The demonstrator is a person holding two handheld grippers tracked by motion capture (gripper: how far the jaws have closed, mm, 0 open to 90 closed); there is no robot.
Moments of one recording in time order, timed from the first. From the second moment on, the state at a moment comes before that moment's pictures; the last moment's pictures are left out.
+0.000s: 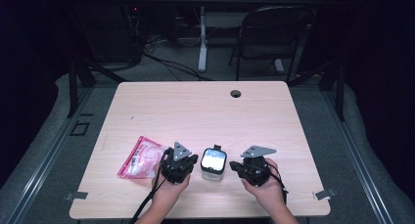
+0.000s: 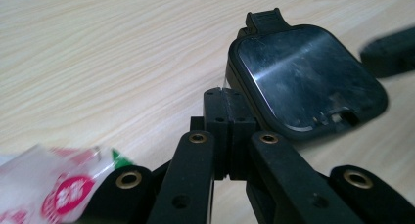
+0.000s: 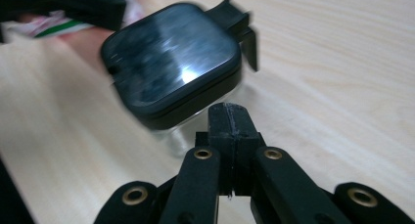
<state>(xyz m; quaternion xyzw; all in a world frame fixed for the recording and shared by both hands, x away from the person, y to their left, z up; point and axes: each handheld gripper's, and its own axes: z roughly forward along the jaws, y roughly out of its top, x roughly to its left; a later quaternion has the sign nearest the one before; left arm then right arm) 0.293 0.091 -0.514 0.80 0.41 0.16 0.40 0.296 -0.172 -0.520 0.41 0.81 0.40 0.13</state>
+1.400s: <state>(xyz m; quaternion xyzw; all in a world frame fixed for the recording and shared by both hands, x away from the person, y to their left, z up) 0.276 0.077 -0.537 0.82 0.41 0.15 0.37 0.312 -0.155 -0.520 0.43 0.80 0.40 0.11</state>
